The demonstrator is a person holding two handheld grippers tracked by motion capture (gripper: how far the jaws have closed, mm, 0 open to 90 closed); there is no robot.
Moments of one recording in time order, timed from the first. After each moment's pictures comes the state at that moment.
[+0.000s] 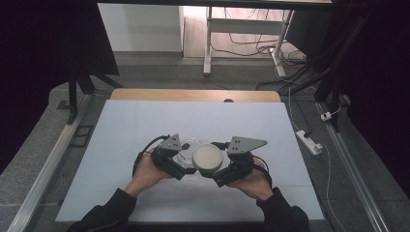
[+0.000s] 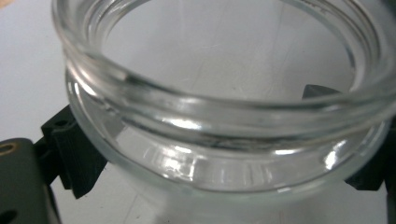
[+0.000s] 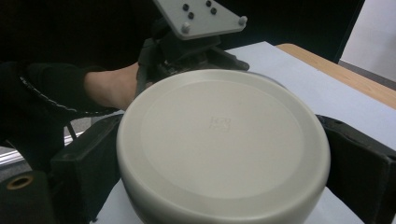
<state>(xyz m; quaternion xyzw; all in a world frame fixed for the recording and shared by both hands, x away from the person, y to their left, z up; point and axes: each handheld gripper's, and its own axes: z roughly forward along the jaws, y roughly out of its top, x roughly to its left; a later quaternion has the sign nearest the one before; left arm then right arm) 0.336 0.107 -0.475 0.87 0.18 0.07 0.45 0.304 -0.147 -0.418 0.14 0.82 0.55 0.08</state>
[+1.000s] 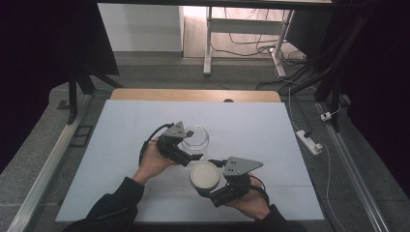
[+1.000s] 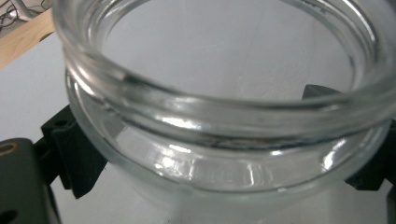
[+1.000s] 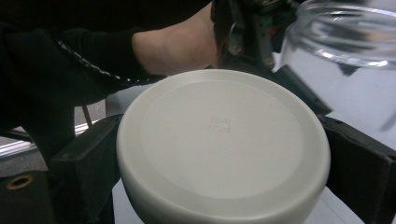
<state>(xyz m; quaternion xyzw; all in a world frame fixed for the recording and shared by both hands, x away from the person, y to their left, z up) 0.366 0.096 -0.463 0.86 0.19 0.09 0.47 0.268 -0.143 -0.453 0.14 0.83 0.54 0.08</state>
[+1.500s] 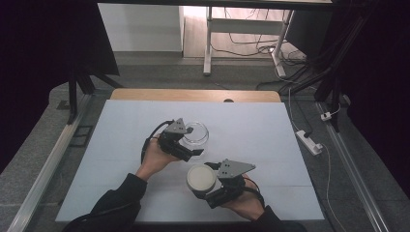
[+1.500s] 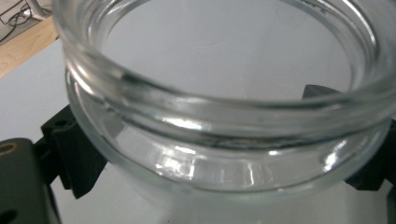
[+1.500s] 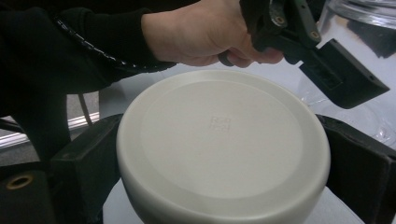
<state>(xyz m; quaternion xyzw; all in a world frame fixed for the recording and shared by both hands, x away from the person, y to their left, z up) 0.383 0.097 -0.471 0.85 0.21 0.10 0.47 0.273 -0.134 -0.474 0.13 0.83 0.53 0.08</state>
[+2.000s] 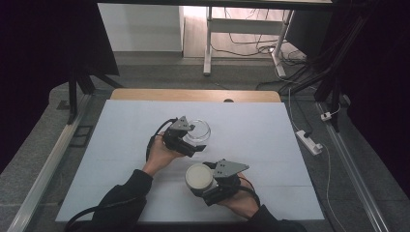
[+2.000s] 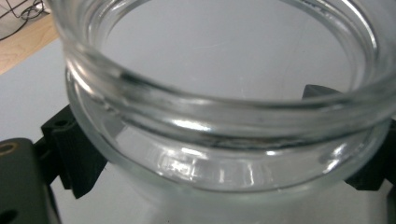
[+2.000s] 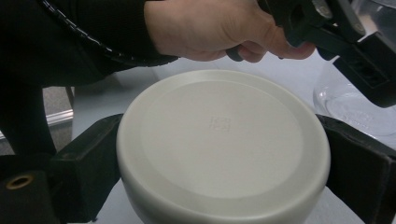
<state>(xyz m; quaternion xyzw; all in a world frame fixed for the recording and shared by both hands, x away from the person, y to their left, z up) 0.404 0.089 -0.490 0.85 0.23 0.11 0.46 0.284 -0.127 -0.497 0.14 0.84 0.52 0.09</state>
